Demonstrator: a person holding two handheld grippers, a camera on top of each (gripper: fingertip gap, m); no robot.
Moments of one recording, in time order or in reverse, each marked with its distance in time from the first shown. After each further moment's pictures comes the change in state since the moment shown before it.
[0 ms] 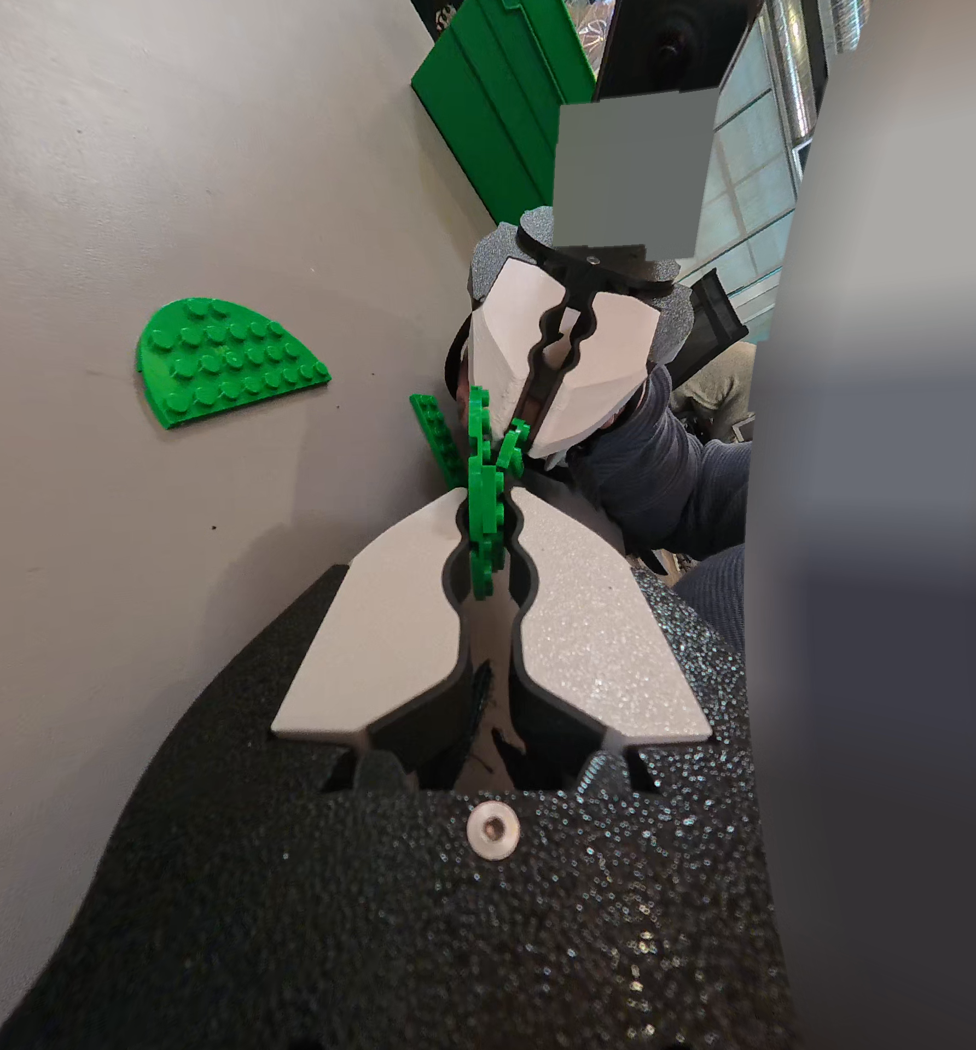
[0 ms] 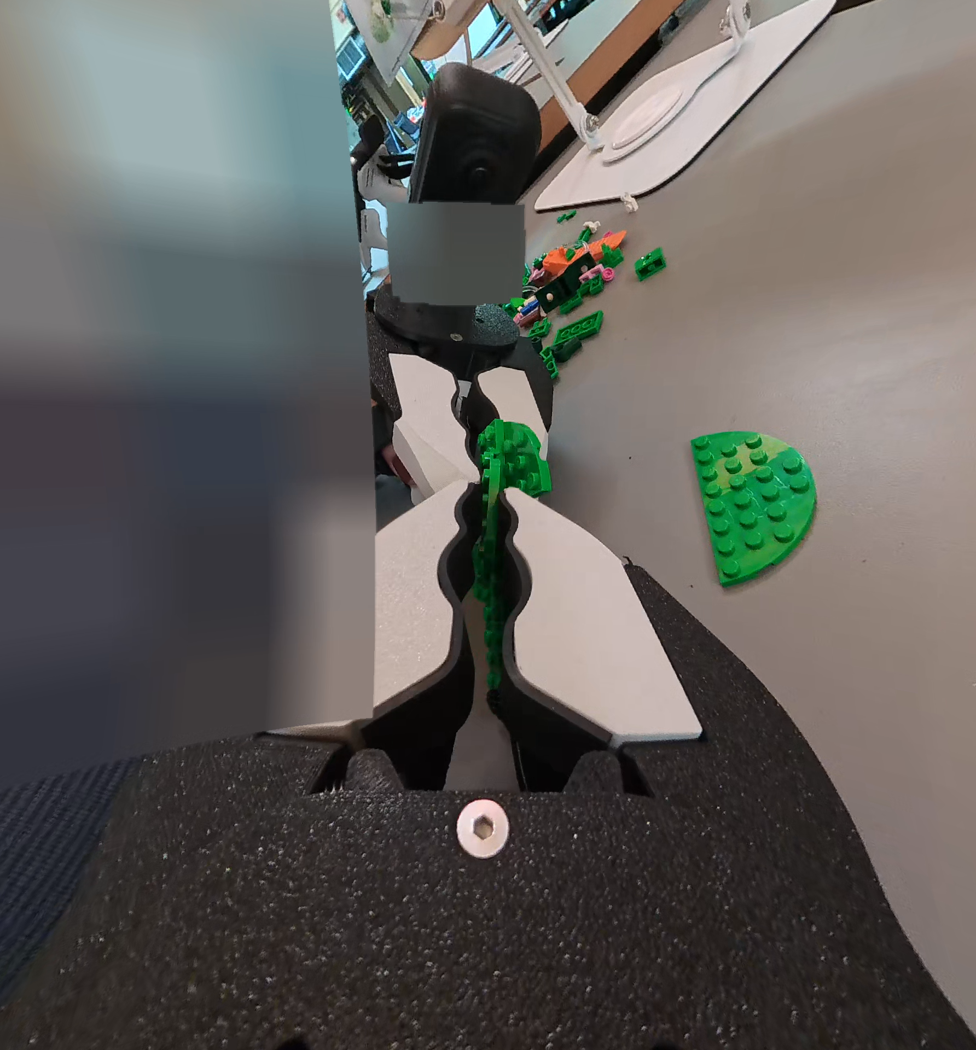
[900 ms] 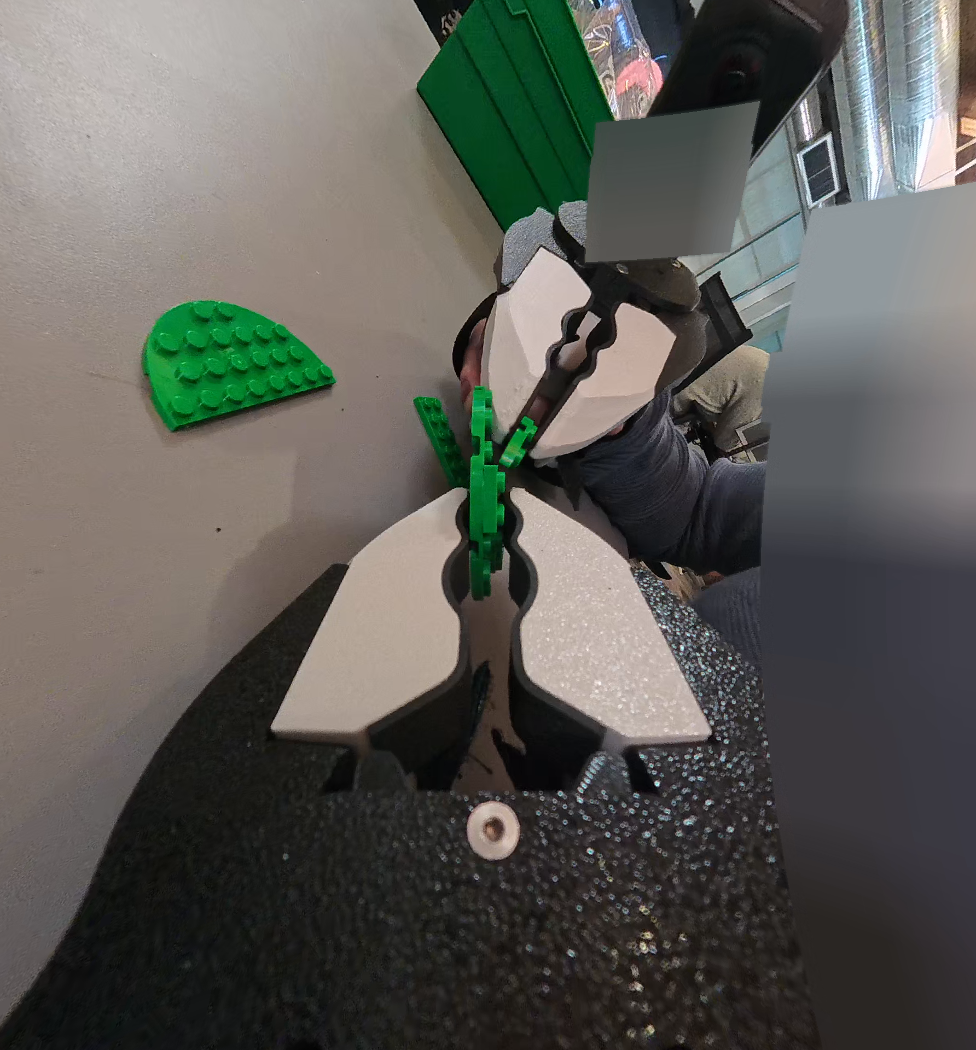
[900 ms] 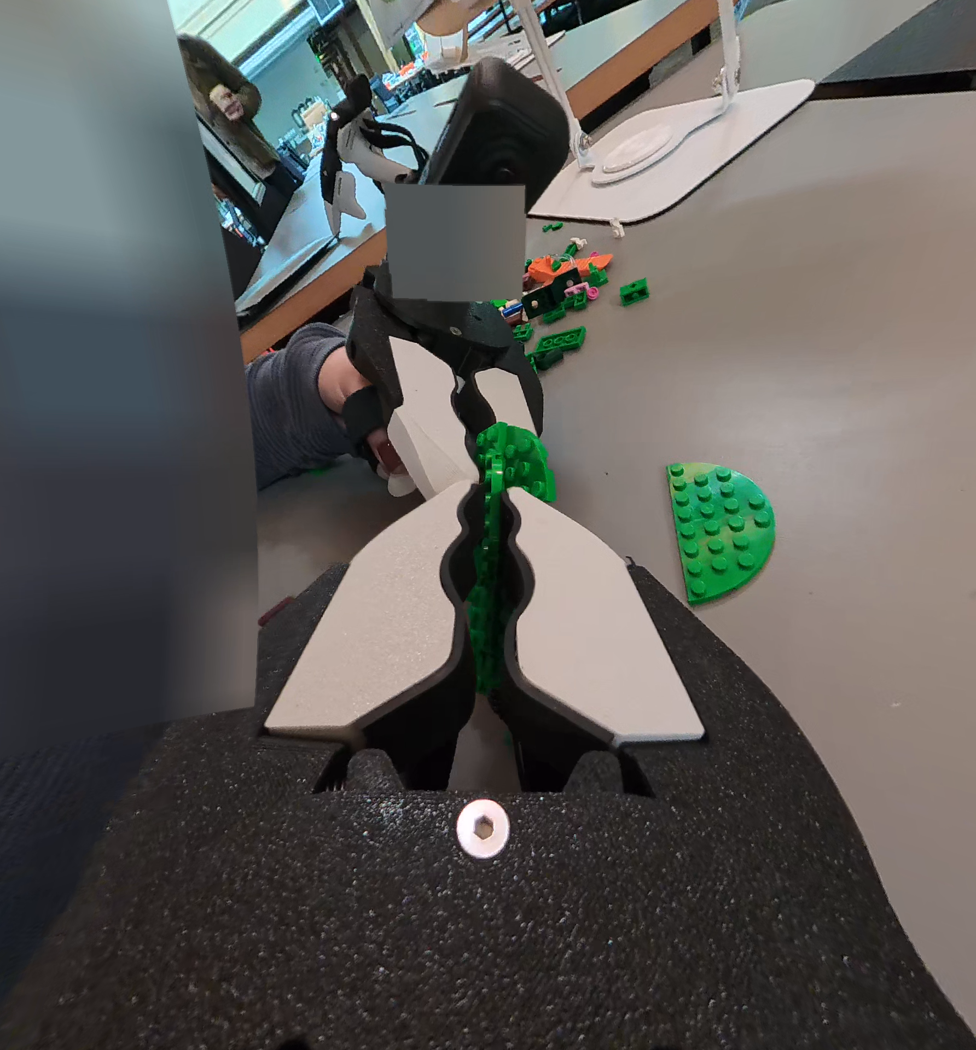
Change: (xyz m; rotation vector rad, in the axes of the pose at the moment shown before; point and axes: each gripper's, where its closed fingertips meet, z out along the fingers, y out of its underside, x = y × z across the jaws) left arm -0.002 -0.001 0.001 0.006 -0.008 -0.001; right arm 0.000 -0.001 -0.001 -0.014 0.071 -0.184
